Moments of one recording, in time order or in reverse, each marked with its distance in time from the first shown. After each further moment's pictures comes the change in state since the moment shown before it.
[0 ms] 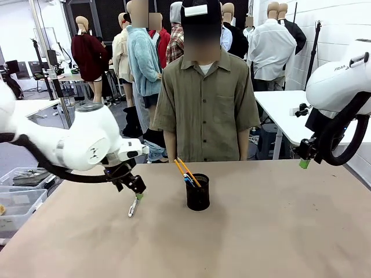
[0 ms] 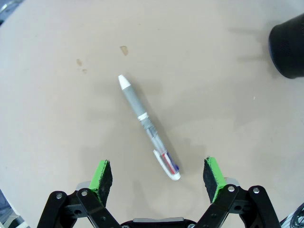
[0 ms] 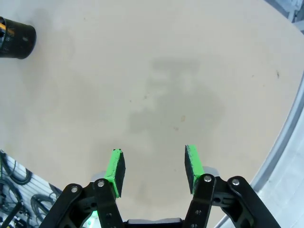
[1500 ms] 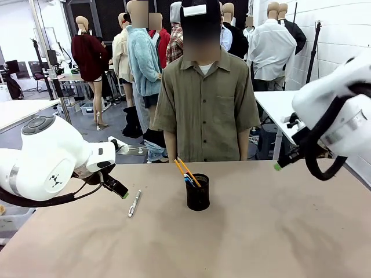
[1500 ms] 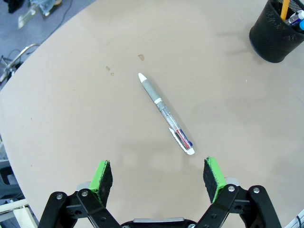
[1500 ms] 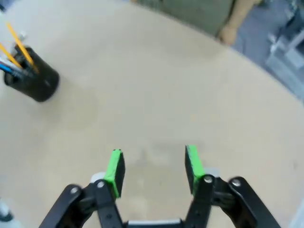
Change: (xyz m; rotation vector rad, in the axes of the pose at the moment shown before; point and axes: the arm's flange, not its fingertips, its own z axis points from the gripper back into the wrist) left arm -0.085 0.008 0.045 0.079 -0.299 -0.100; right arm -0.005 0.009 -0.073 0.079 -0.416 0.152
